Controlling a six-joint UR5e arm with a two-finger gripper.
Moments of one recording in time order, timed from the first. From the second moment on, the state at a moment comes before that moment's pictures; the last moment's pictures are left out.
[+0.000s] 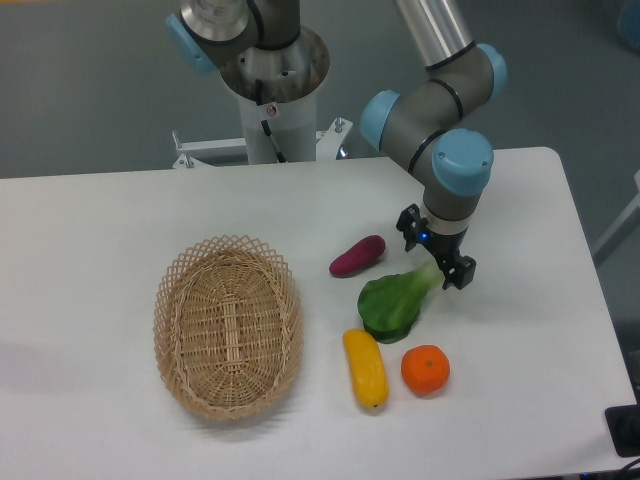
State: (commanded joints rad) arm 2.70 -1.97 -1.91 -0.78 1.56 1.64
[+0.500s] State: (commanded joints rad) arm 2.70 -1.97 -1.90 -0.77 1.56 1.64
